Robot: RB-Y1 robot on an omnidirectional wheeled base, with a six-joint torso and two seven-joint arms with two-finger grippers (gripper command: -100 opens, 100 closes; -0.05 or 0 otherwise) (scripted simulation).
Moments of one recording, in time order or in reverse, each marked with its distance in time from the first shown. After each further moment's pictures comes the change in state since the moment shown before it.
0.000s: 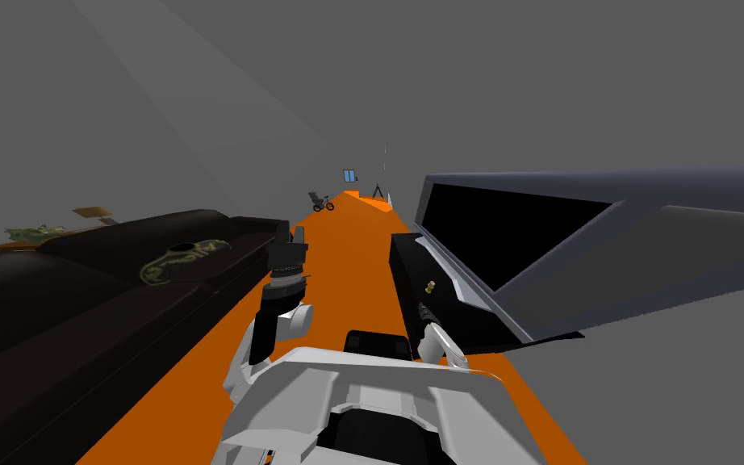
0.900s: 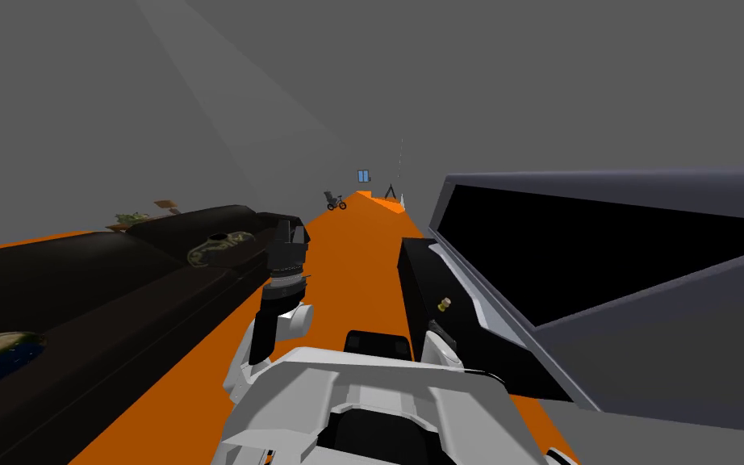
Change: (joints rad) left arm 0.000 0.000 0.000 0.000 0.000 0.000 0.000; right arm -0.060 0.011 0.065 0.267 0.107 0.196 -0.088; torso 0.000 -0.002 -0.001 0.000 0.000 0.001
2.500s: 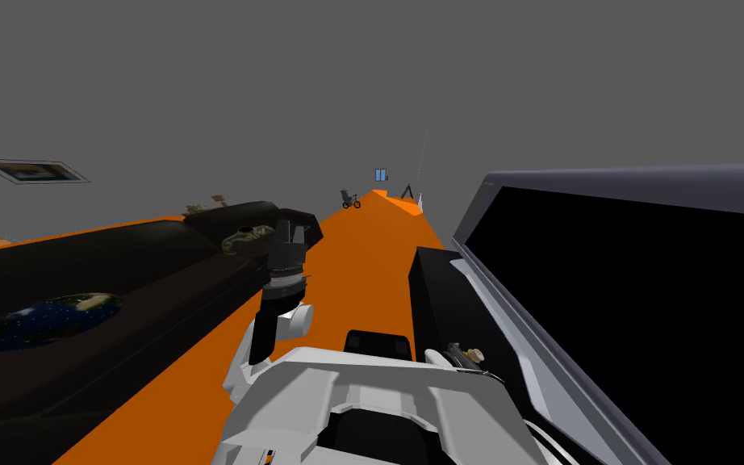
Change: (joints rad) left arm 0.000 0.000 0.000 0.000 0.000 0.000 0.000; right arm -0.066 0.040 0.093 0.384 0.152 0.265 -0.148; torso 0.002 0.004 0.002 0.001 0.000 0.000
